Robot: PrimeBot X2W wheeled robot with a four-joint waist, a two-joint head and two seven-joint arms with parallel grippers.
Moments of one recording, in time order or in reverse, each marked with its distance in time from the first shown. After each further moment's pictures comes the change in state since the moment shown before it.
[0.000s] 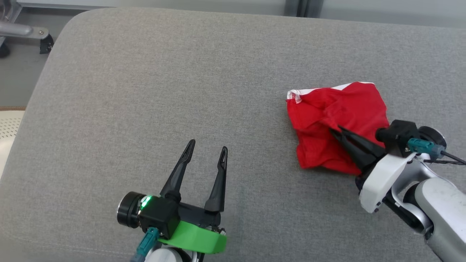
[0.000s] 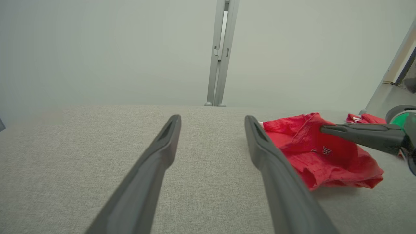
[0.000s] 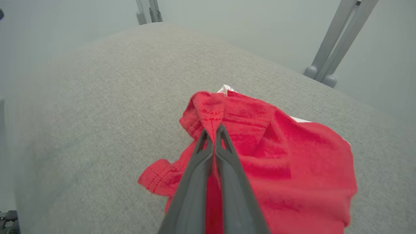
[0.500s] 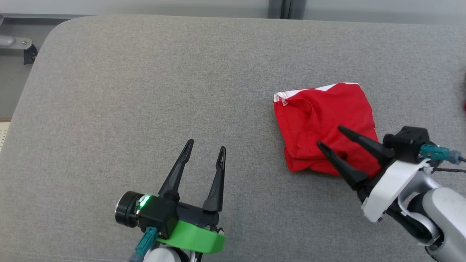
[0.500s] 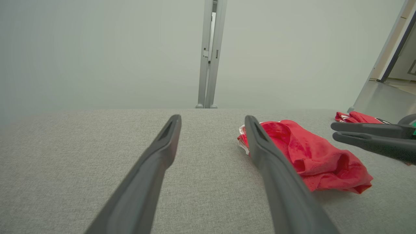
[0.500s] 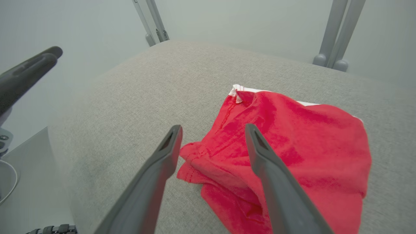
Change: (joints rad) left arm 0.000 0.000 0.015 0.004 0.013 -0.018 0.000; right arm 0.085 -0.007 -0.014 -0.129 0.149 0.000 0.014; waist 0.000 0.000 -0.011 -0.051
